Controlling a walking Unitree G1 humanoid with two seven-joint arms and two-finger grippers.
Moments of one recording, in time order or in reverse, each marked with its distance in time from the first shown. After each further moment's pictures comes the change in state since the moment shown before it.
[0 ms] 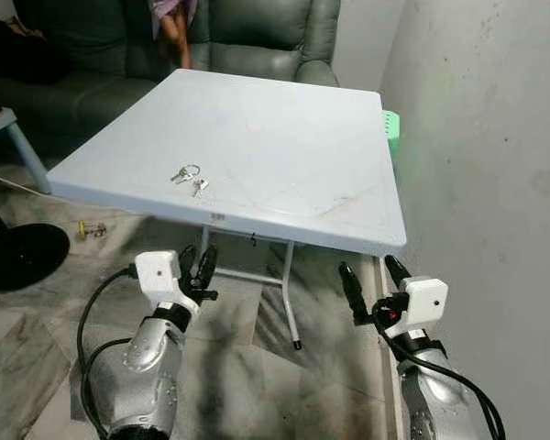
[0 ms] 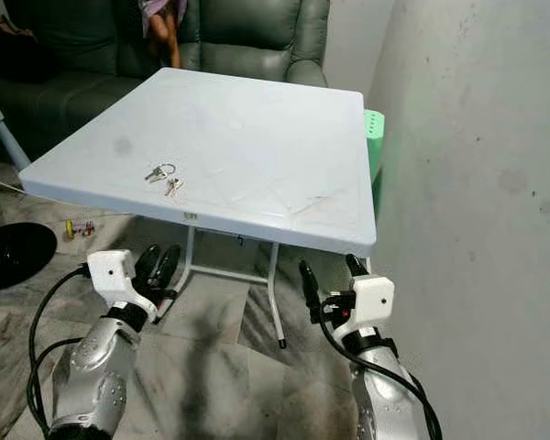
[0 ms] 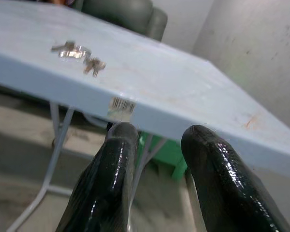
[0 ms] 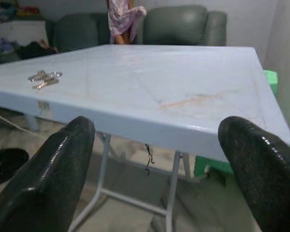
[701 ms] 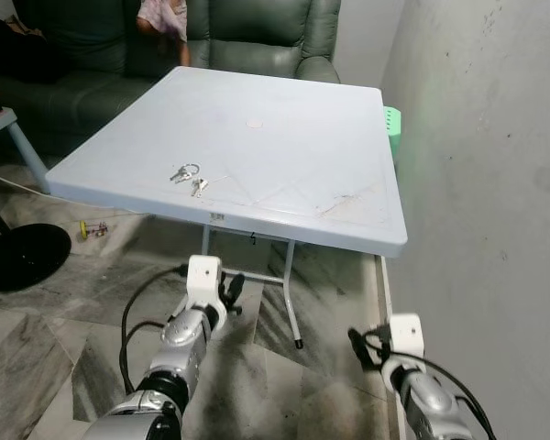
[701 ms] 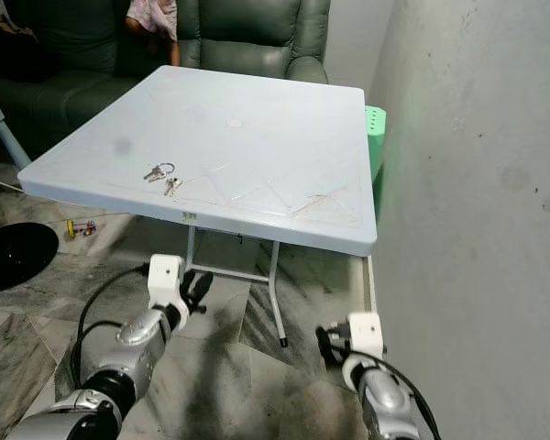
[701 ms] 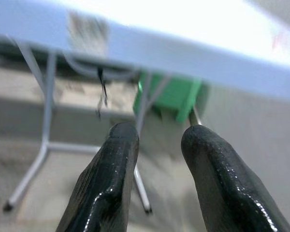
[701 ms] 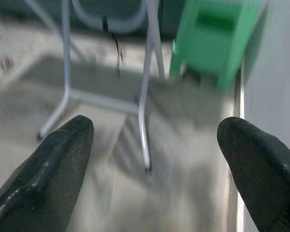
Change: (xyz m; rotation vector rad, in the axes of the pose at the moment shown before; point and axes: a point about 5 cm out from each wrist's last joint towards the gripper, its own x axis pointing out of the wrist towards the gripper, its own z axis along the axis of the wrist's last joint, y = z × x) left arm 0.044 0.002 -0.035 0.101 0.232 -0.037; right arm 0.000 -0.038 -0.075 -0.022 0.402 -0.118
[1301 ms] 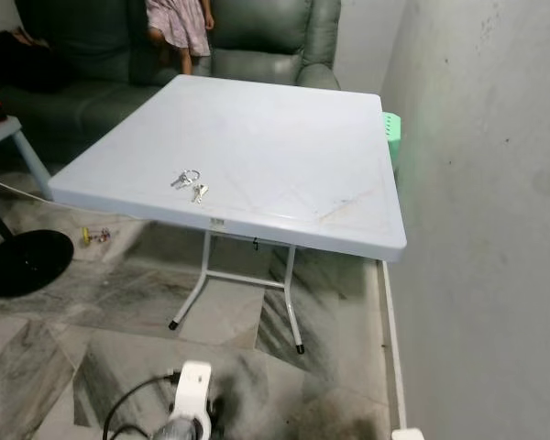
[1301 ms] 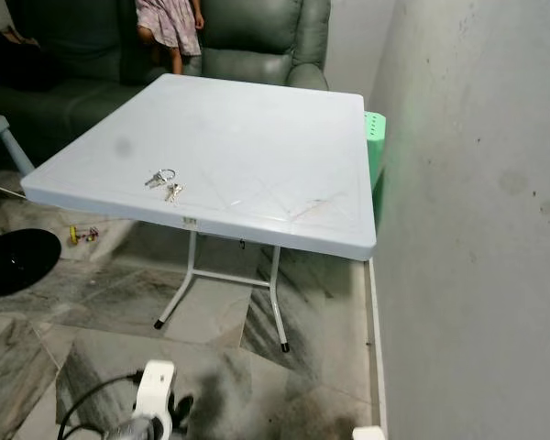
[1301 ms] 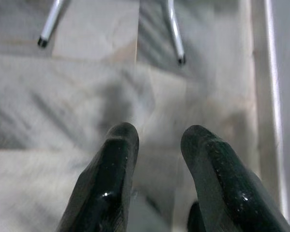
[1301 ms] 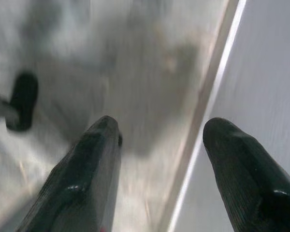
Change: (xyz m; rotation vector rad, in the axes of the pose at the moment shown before) left arm -0.083 0.003 -0.129 -0.003 0.549 0.151; right arm -0.099 -0.005 -0.132 -0.029 0.724 -0.094
